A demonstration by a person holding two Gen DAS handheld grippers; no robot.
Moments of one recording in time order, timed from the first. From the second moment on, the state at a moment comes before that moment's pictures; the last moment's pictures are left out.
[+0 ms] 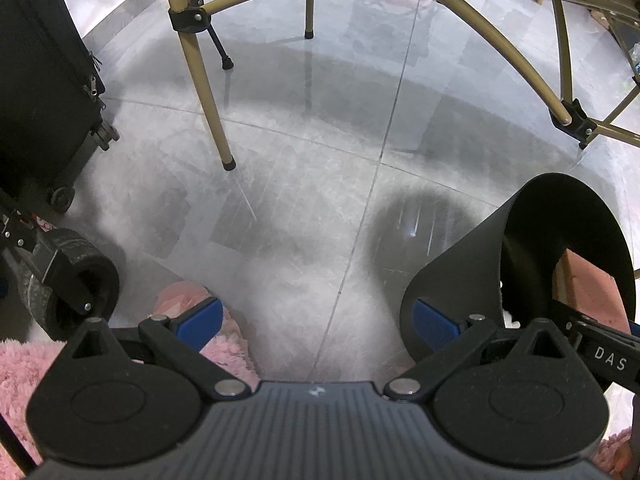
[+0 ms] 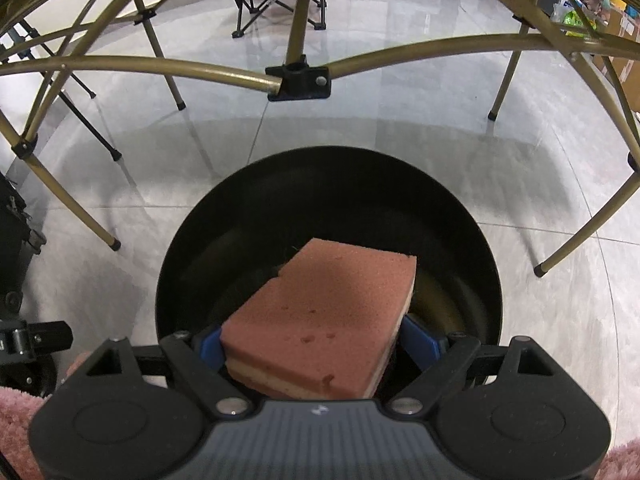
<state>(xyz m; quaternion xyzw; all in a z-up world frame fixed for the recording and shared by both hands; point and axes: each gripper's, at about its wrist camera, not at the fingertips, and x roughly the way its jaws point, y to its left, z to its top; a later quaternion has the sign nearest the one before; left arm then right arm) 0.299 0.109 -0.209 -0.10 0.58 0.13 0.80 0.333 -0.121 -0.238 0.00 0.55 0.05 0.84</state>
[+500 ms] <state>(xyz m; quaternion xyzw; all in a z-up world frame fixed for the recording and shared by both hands) 0.297 0.109 -0.207 -0.10 0.57 0.12 0.80 0.334 -0.125 -0.237 0.02 0.55 0.05 0.83</state>
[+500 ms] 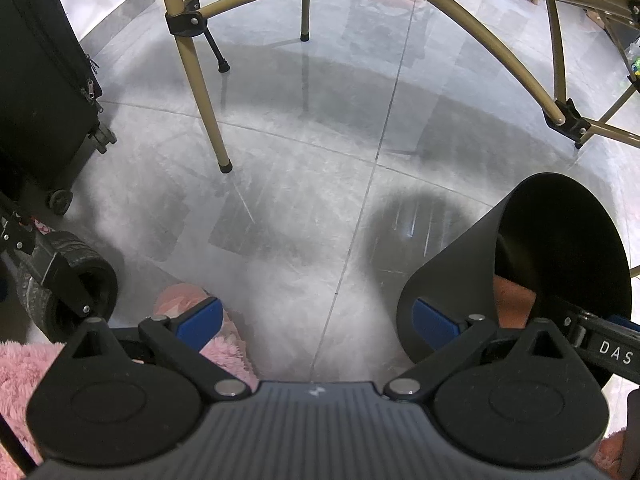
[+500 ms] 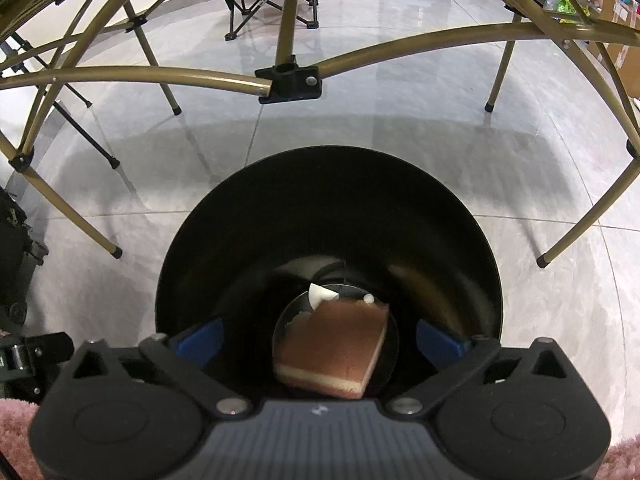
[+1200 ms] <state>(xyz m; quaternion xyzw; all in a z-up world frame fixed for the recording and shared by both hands) 0.292 0.103 -0.192 -0.10 0.55 0.11 0.82 0.326 -0.133 -0.229 0.03 0.54 0.05 0.84</state>
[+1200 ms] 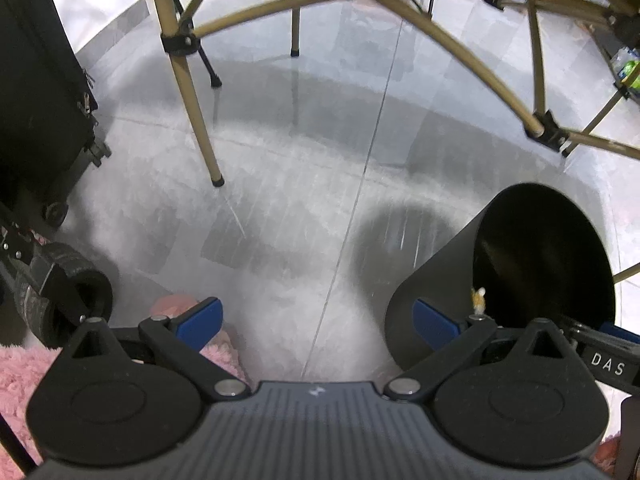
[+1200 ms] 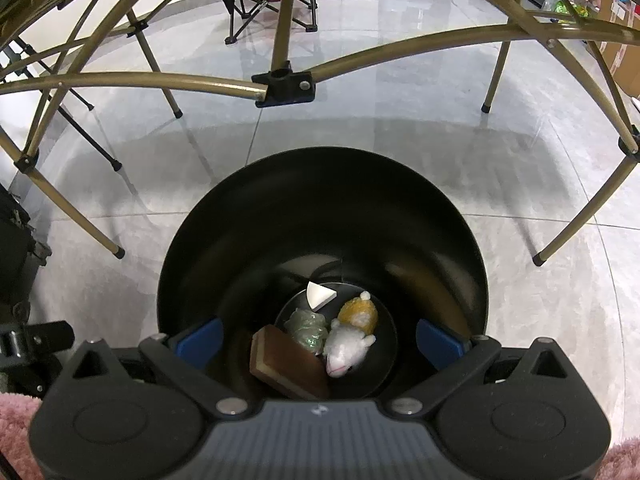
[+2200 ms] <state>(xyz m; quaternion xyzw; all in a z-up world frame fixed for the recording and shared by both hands) 0.270 0.063 -0.054 -0.09 0.34 0.07 0.93 0.269 -0.185 -0.097 0.05 0.28 0.05 0.96</state>
